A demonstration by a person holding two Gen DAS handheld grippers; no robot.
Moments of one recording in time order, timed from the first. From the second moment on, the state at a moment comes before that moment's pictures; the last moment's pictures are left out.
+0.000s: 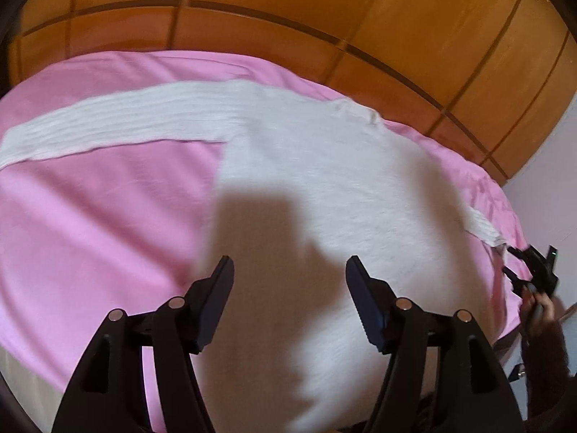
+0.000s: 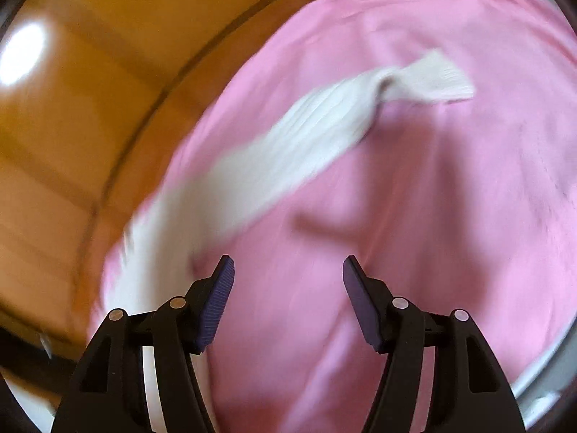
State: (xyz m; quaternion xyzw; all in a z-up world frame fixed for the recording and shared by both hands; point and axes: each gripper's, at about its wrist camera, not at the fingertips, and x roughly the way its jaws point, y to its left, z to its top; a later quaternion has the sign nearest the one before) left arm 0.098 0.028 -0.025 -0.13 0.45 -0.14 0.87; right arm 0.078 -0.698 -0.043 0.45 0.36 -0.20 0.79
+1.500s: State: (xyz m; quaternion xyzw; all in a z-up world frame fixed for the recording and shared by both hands) left arm 0.210 0.007 -0.050 -0.25 0.47 -0.19 0.82; right arm 0.264 -0.383 0.037 0.20 0.42 0.15 0.87
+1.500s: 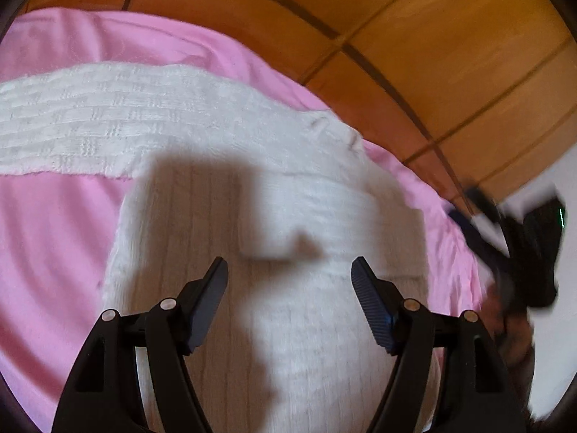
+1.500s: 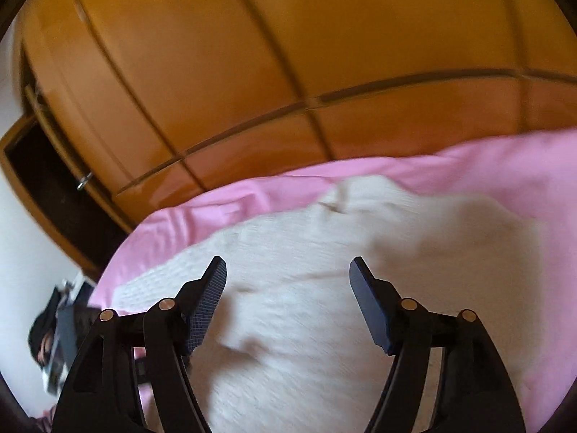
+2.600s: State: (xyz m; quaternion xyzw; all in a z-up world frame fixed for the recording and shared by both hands) left arm 0.316 -0.007 -0.069 -0.15 0.48 -0.08 0.86; right arm 0.249 -0.432 -0.077 0.08 0.47 -0.07 0.87
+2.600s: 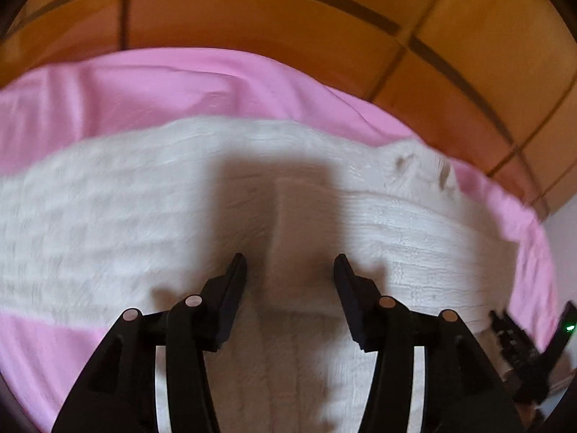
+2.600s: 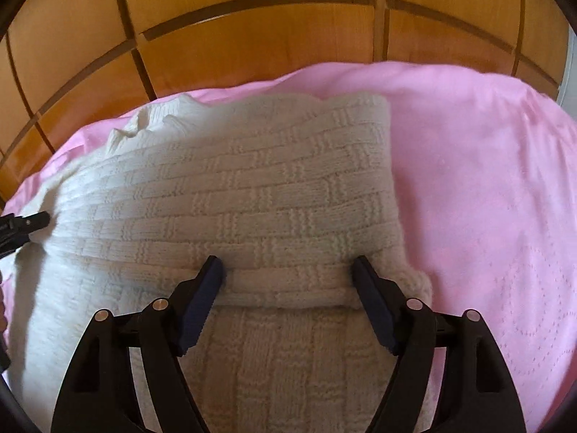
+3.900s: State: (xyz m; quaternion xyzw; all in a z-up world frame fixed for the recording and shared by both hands) left arm 0.213 0.323 -0.076 -0.47 0.31 0.14 0.81; right arm 0.249 -0.421 -0.078 0.05 0.48 -0.07 0.88
